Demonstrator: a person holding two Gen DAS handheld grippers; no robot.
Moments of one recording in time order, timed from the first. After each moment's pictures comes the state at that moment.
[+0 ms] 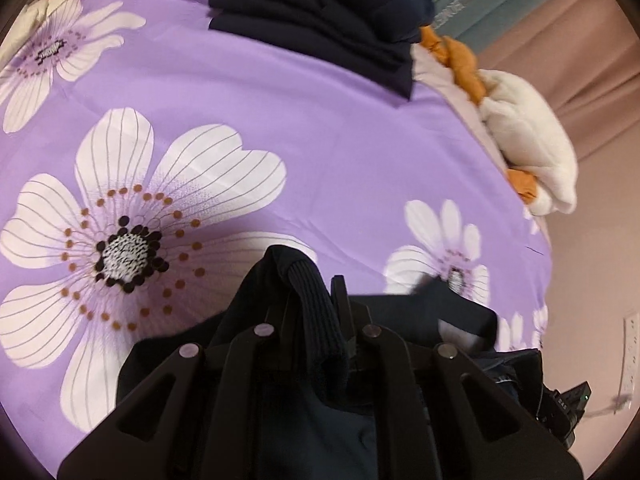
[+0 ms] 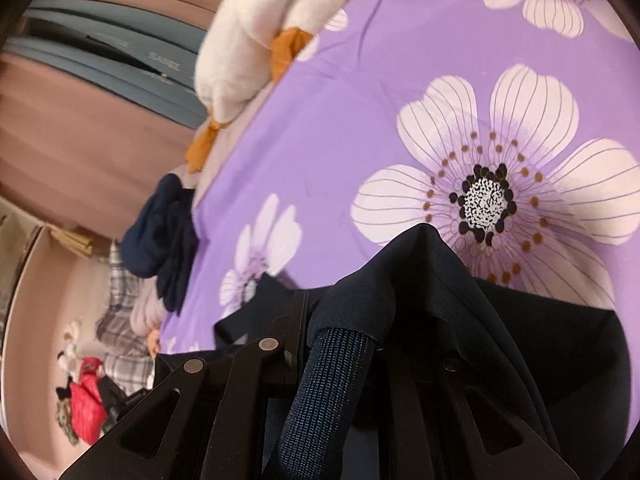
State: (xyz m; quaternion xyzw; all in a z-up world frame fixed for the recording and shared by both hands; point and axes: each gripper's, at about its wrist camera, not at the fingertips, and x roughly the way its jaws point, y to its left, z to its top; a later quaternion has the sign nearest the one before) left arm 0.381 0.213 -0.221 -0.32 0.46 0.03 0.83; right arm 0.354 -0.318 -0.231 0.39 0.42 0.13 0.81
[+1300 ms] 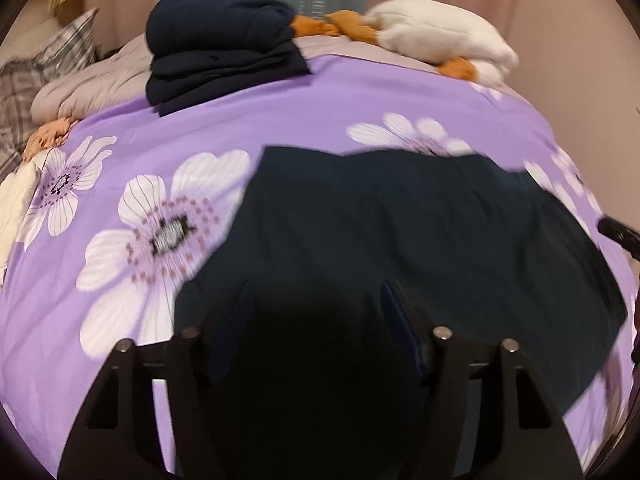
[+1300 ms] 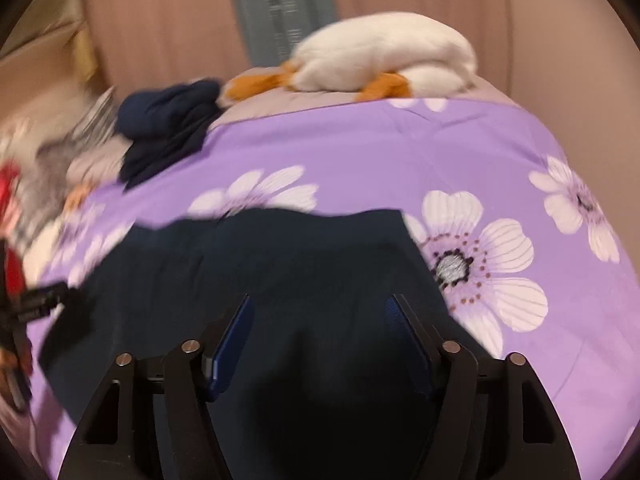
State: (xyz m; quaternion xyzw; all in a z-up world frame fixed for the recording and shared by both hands) left arm 0.239 0.133 -0.204 -0.02 0.41 -0.04 0.91; right arm 0.226 -0.254 -0.167 0.01 0.37 0.16 0.92
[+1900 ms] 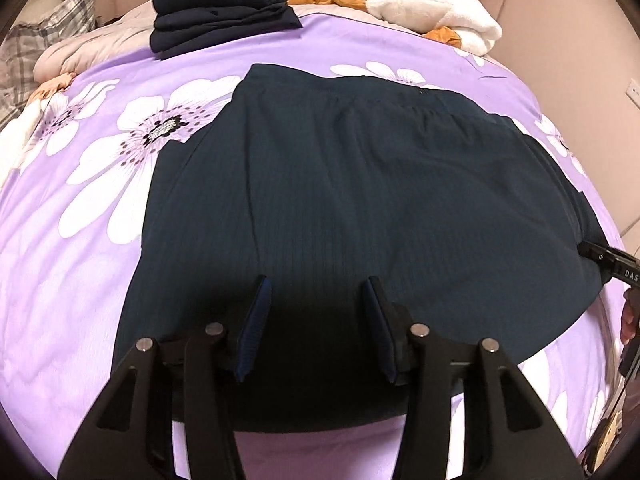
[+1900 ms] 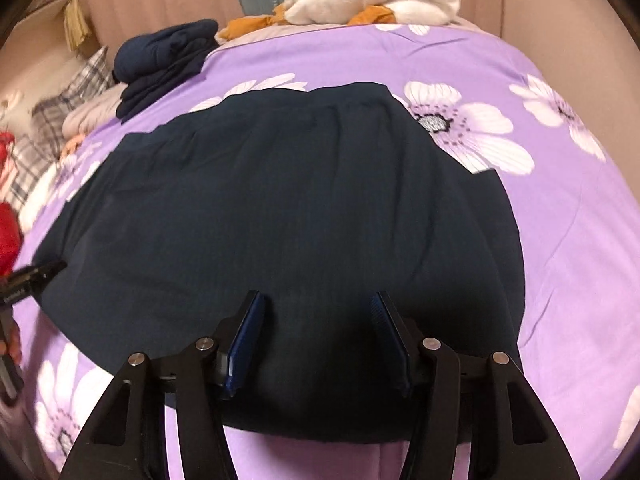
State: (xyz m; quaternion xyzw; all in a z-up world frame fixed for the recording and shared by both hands) left arm 0.179 0.119 -0.245 -0.05 0.45 -0.04 0.89; right arm 0.172 -0.277 -0.221 0.02 0.45 0.12 0.89
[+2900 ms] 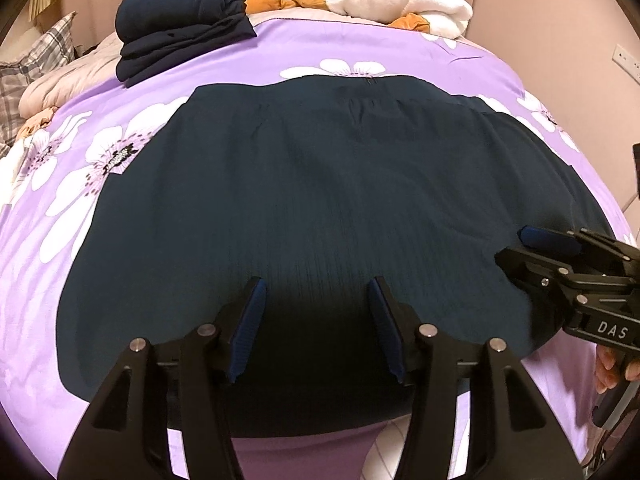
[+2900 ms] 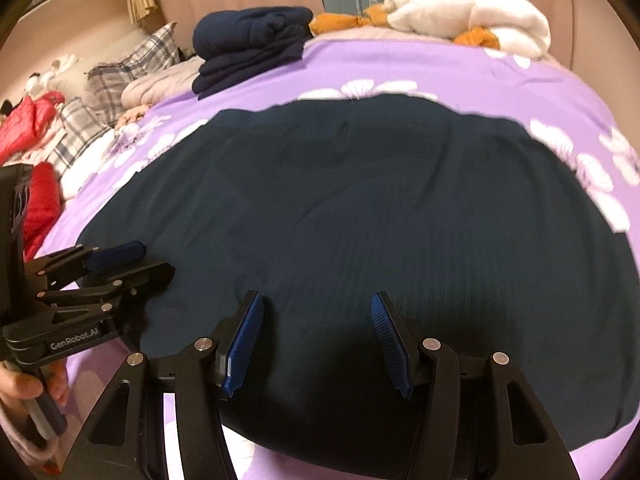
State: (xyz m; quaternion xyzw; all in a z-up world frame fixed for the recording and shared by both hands) left arm 0.186 0.055 -0.245 -0.01 0.44 -0.06 0.90; right arm 0.167 -0.157 -0.226 0.00 0.43 0.23 0.87
